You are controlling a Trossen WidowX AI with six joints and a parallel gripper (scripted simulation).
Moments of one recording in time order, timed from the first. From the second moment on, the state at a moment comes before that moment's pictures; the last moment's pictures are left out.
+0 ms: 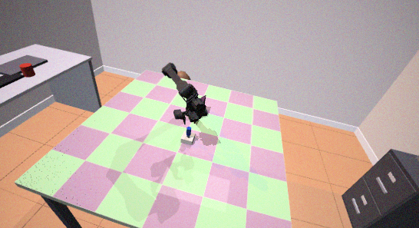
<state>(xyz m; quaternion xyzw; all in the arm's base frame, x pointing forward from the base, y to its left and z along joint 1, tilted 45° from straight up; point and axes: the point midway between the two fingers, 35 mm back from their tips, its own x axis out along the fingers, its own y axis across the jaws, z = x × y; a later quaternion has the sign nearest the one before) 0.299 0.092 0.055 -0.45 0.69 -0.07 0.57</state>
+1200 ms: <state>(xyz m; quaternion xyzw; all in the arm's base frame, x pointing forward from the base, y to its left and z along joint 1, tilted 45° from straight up) 0.300 0.072 0.035 -0.27 0.64 -0.27 0.67</state>
